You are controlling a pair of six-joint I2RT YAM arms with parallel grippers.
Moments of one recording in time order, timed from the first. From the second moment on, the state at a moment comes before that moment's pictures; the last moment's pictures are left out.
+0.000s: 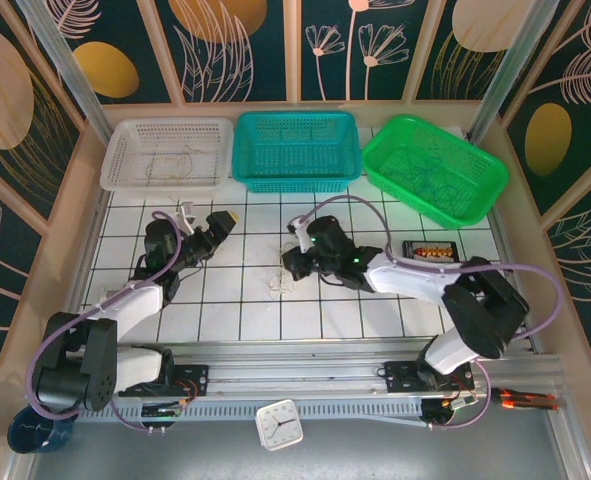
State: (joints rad) left arm -0.18 1.23 0.40 0.52 0.57 -1.05; right arm 0.85 1.50 0.79 0.09 -0.21 0.39
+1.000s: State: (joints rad) left arm -0.51 1.36 0.39 0.80 0.44 -1.20; right arm 0.72 1.37 0.58 0.52 -0.32 0.68
